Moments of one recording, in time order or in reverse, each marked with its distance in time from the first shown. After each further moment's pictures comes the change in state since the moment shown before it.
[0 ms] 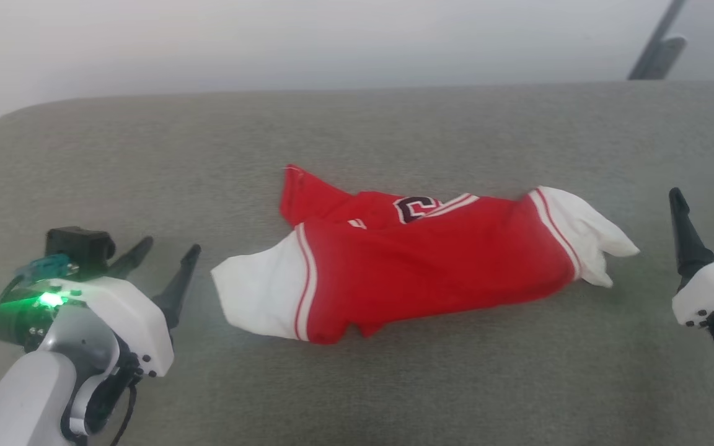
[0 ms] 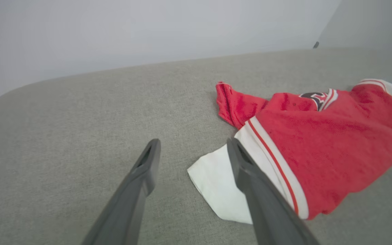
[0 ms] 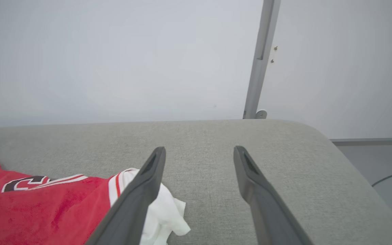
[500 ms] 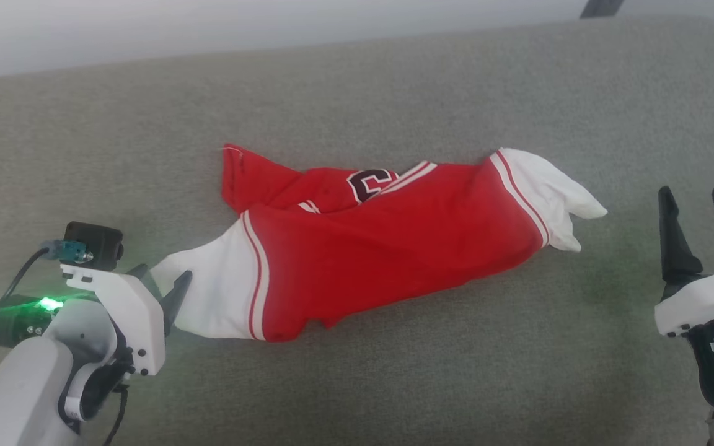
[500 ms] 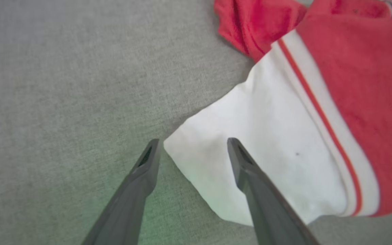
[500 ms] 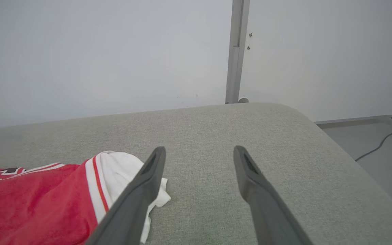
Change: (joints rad) left arm -0.073 0.017 -0.058 0.146 -0.016 -0.010 0.169; right arm 0.077 0.100 -0.031 -0.143 -0.038 -0.001 -0.062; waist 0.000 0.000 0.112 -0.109
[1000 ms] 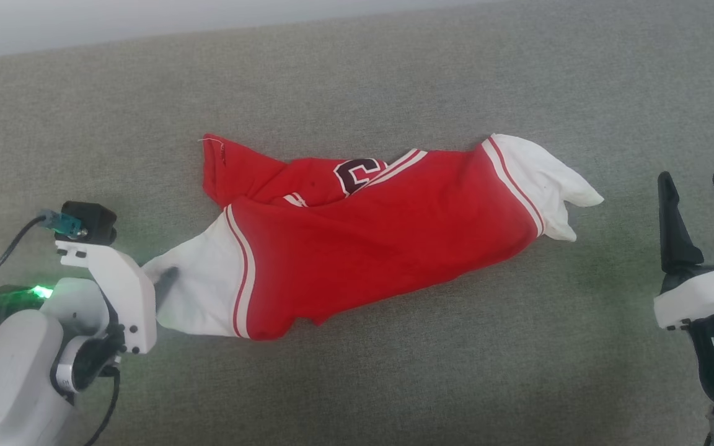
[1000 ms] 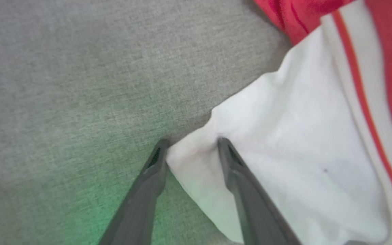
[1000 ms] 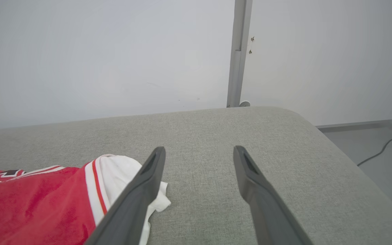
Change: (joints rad) left arm -0.087 -0.011 -0.022 0.115 -0.042 0.017 0.144; right arm -0.004 -0.010 0.024 -0.052 0.026 0.000 -0.011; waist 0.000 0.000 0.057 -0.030
